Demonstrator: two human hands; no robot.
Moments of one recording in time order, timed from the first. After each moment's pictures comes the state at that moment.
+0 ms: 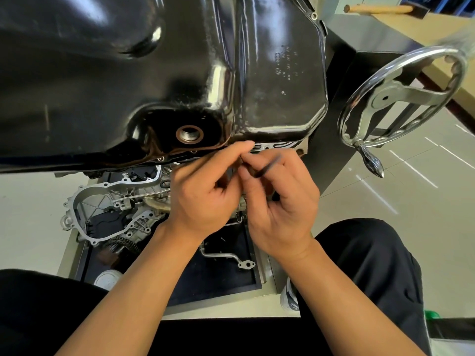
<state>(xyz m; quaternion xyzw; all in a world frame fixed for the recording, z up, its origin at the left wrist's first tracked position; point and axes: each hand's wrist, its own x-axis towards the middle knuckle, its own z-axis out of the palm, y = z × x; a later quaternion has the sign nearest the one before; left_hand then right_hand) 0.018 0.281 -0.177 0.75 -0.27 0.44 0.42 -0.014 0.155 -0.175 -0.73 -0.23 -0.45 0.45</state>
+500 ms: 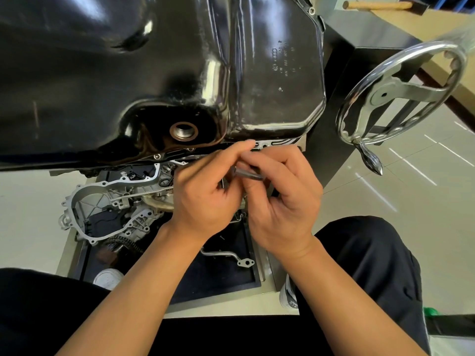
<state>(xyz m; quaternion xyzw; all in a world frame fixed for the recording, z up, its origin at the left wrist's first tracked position) 0.018 0.273 -0.182 0.73 -0.27 0.45 0.43 -0.016 0.155 -0.170 -0.73 -0.22 -0.46 0.46</state>
